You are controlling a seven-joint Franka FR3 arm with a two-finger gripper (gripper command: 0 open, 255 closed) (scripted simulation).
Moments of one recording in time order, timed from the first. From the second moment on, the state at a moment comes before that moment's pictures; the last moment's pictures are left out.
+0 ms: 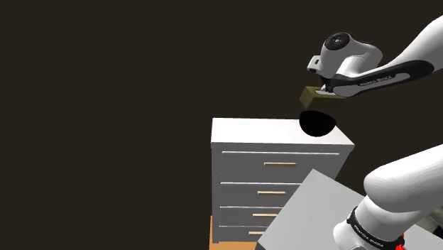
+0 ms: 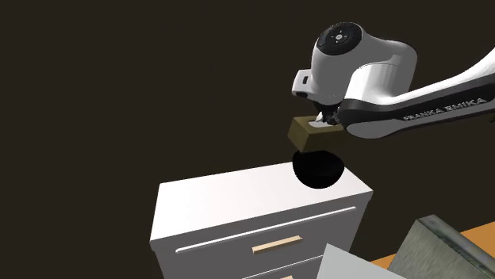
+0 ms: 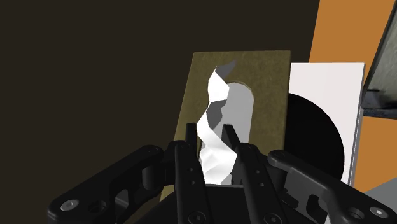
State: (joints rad) arm -0.48 -0.43 -0.21 -2.47 -1.06 2.44 -0.84
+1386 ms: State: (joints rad) arm -0.53 -0.33 -0.21 -2.53 -1.22 2.55 -0.65
